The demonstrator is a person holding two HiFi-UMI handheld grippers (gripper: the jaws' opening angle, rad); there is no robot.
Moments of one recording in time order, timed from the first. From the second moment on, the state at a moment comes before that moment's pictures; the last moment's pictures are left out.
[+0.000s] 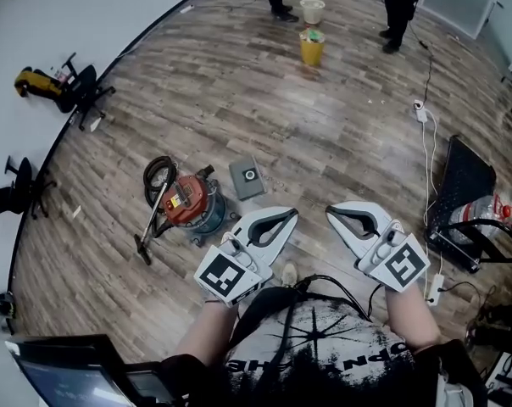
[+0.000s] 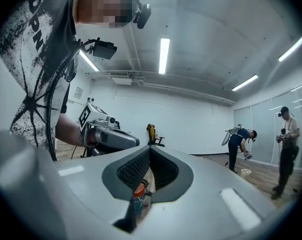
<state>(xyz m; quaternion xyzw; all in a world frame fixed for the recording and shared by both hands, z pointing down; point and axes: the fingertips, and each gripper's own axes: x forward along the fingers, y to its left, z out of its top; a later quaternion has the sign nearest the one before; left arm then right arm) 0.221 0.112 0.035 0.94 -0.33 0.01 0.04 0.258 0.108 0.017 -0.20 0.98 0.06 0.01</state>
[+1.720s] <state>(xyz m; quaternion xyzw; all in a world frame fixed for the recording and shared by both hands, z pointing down) 0.271 -0.234 0.063 0.91 -0.40 0.02 0.09 0.302 -0.236 0.059 -0.09 1.00 0.01 -0.02</state>
